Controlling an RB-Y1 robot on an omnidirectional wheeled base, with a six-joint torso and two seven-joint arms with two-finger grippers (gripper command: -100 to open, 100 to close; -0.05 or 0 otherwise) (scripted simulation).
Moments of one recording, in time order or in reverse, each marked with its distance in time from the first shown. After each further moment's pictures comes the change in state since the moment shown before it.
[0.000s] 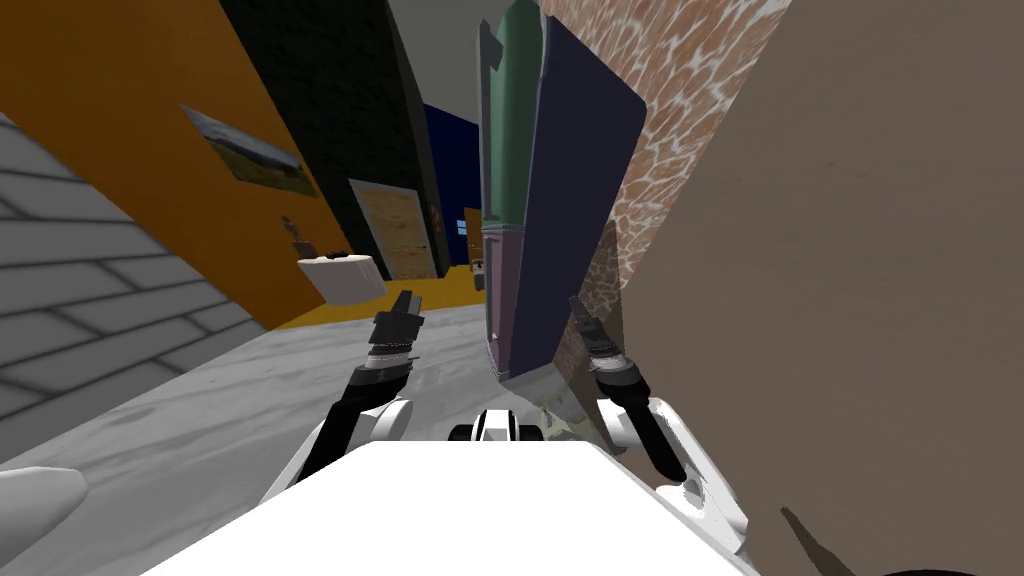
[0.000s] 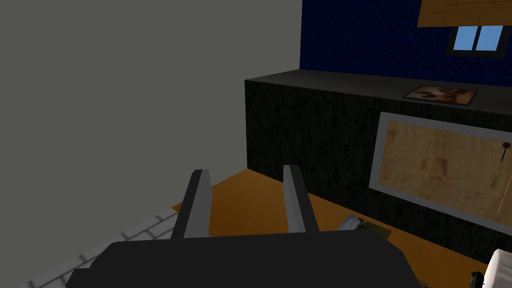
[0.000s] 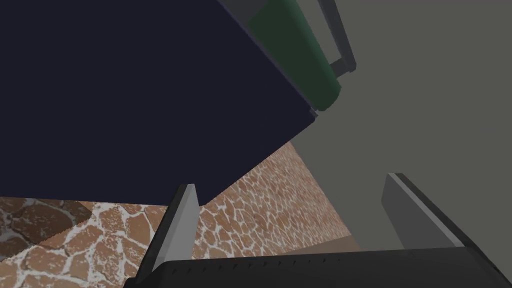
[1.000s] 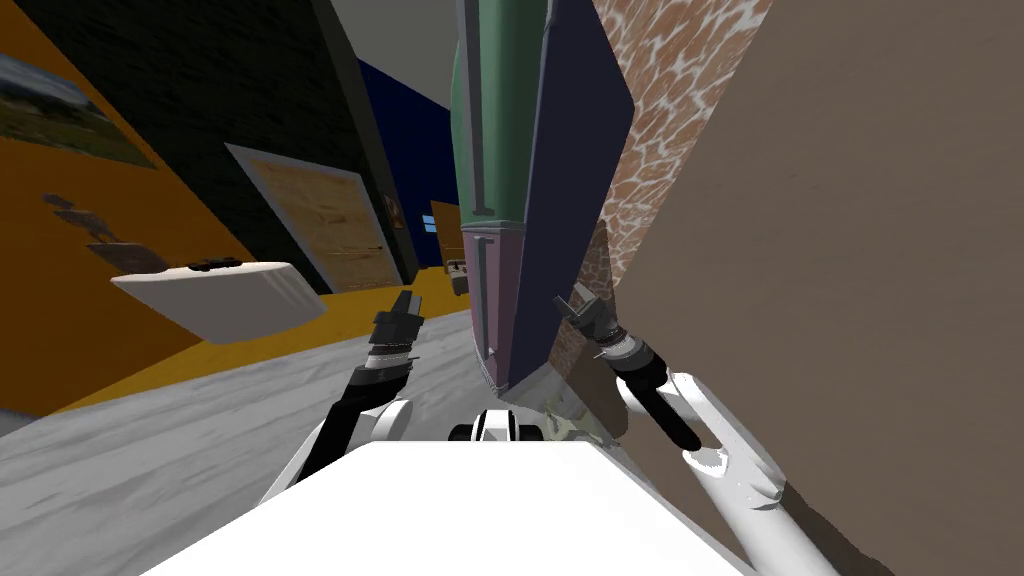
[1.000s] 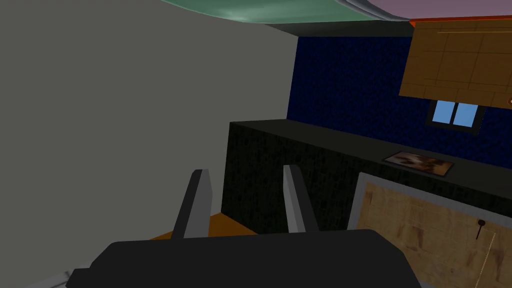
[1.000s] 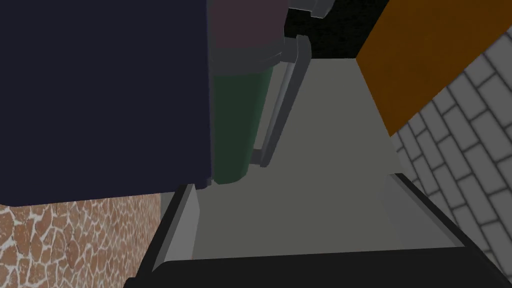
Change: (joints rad) left arm 0.000 0.000 0.000 0.000 0.000 0.000 0.000; right arm -0.118 -0.263 -0.127 -0.020 0.272 -0.029 0.111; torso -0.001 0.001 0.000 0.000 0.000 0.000
